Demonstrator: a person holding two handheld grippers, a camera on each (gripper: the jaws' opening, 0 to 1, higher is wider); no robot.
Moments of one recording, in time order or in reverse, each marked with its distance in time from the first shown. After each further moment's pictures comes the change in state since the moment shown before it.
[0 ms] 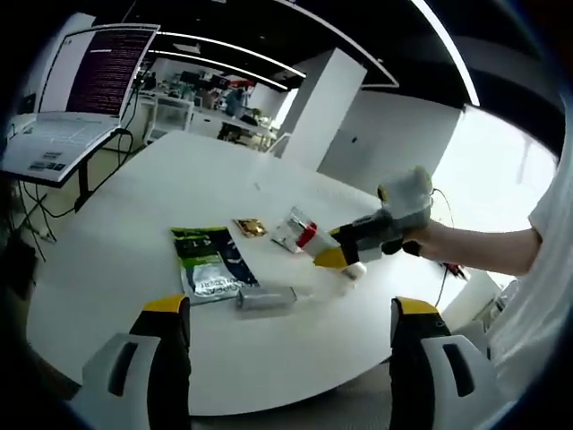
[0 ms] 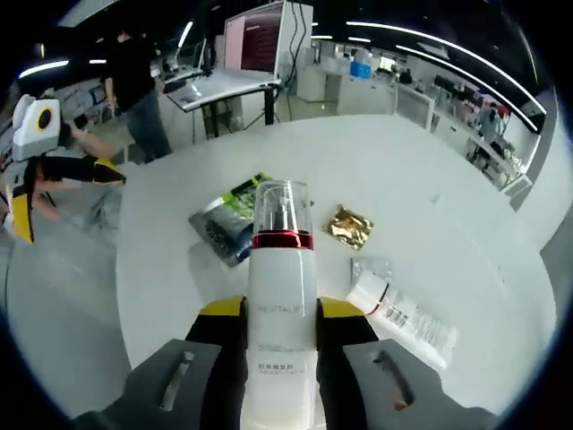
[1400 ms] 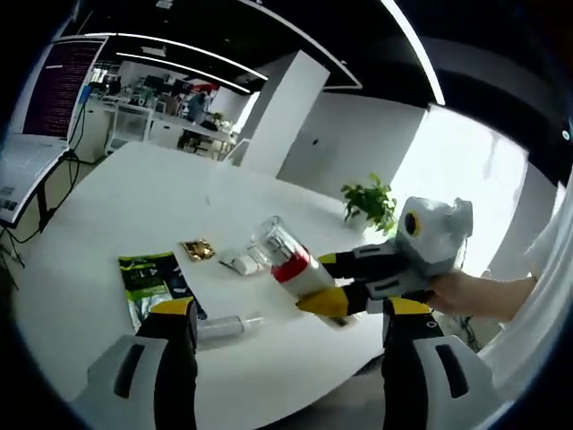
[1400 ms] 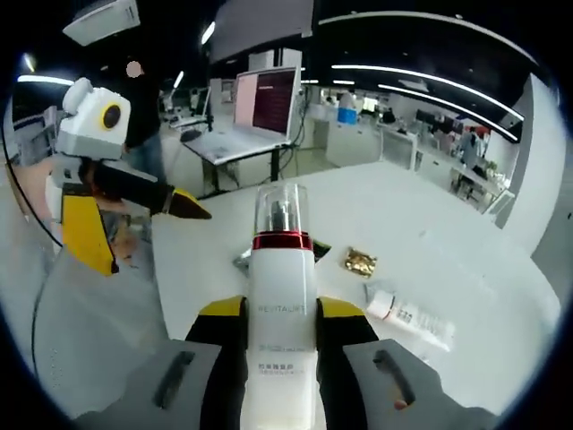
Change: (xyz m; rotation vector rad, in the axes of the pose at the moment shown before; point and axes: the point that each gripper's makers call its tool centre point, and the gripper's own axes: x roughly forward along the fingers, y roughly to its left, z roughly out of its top) left arm 0.023 -0.058 0.036 0.032 -0.016 -0.198; right arm -0.070 0.065 0.029 0.033 -0.256 -0.070
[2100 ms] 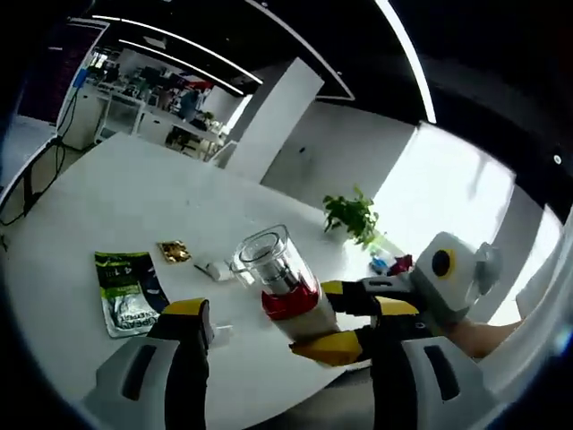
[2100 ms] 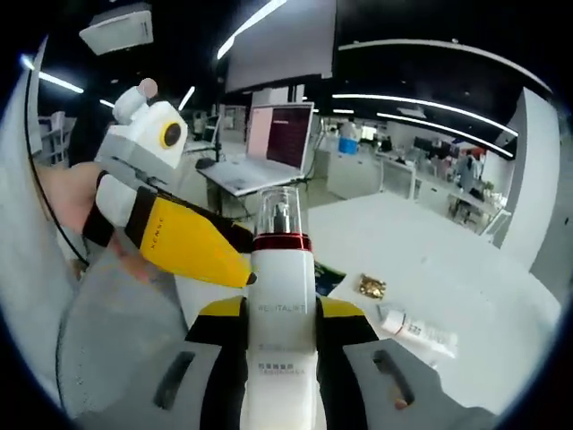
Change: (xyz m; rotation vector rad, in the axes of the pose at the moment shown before) left arm 0.003 -0.021 0.011 -0.098 -0.049 -0.083; right arm -0.022 0.047 0.026 -0.028 -0.134 -0.023
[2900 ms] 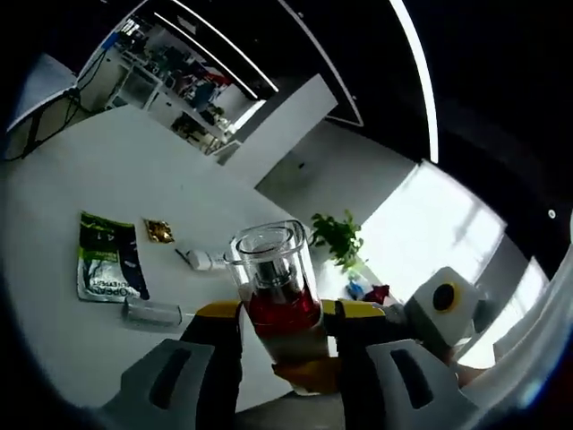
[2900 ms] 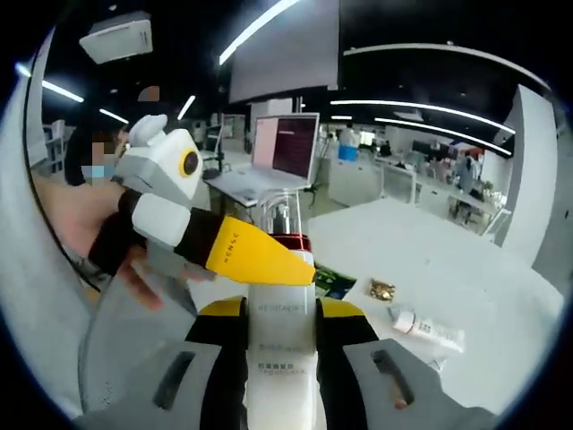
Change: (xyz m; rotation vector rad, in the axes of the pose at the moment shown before) left arm -0.003 -0.023 -0.008 -0.163 -0.059 -0.049; right arm -0.010 0.022 0.011 0.021 -0.030 -0.001
